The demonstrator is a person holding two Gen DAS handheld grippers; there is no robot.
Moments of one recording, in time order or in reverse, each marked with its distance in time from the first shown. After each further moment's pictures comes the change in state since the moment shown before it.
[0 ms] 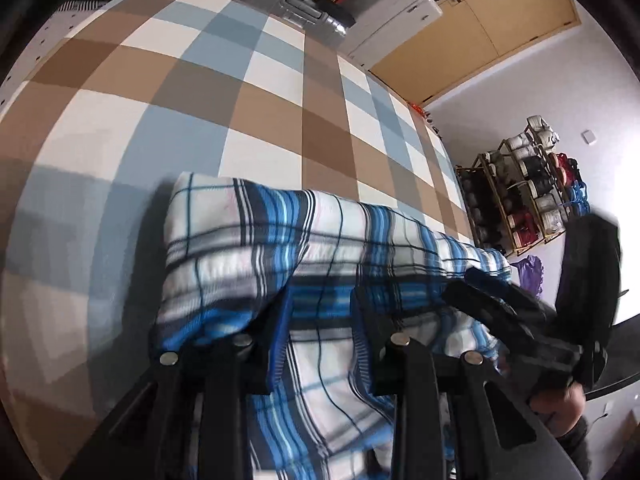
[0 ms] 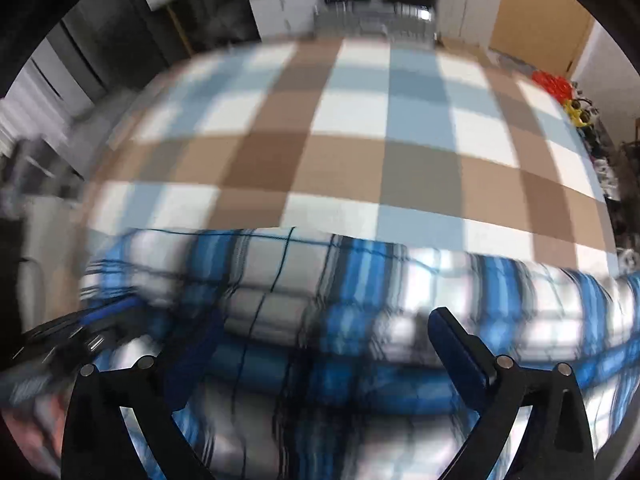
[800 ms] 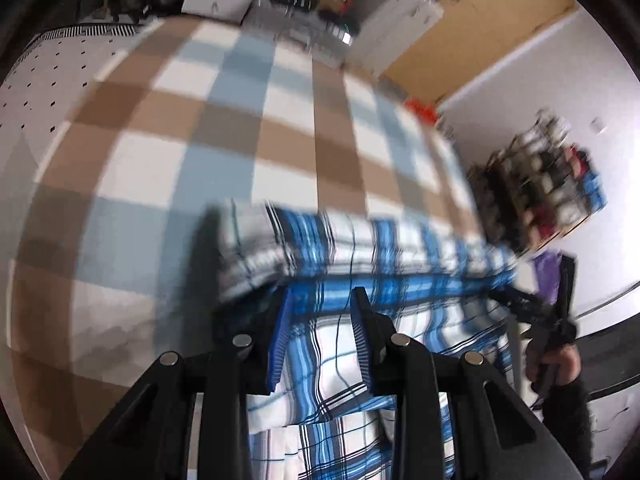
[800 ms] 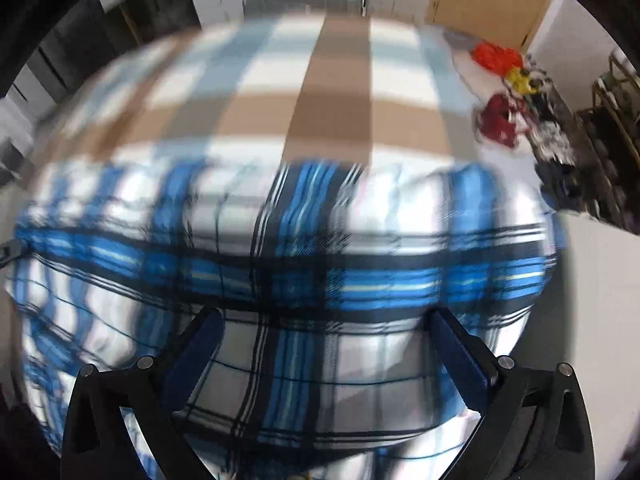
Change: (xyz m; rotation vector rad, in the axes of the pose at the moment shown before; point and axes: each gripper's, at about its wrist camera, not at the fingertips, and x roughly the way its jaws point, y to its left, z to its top) left arm -0.044 -0.005 0.003 0.041 -0.039 0.075; right arm -0.033 -0.173 -0.021 0.071 0.042 -0.140
